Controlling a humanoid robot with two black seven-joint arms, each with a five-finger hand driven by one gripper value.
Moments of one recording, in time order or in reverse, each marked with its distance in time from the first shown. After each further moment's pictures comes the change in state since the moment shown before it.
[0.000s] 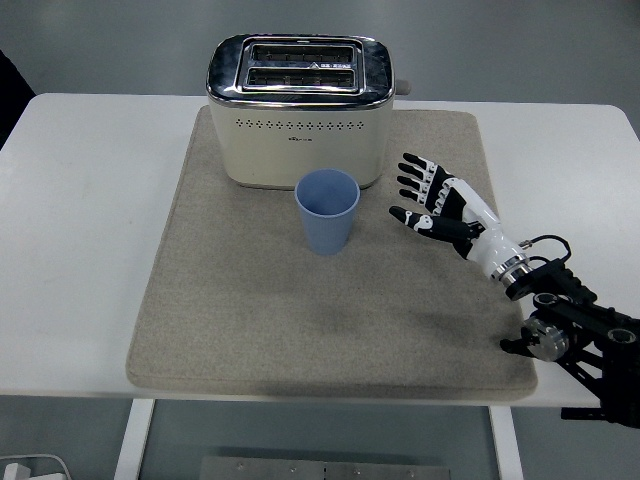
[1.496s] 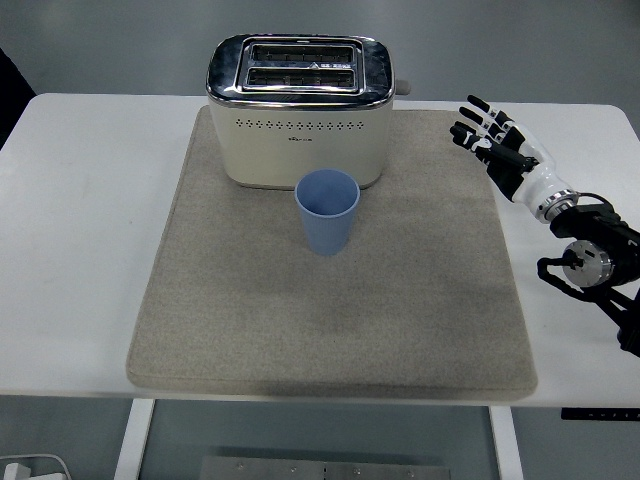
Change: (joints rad) left arm 0.000 0.000 0.000 -0.008 0.001 0.000 0.000; right arm 0.179 -0.012 0.008 -0.203 0.361 0.134 -0.198
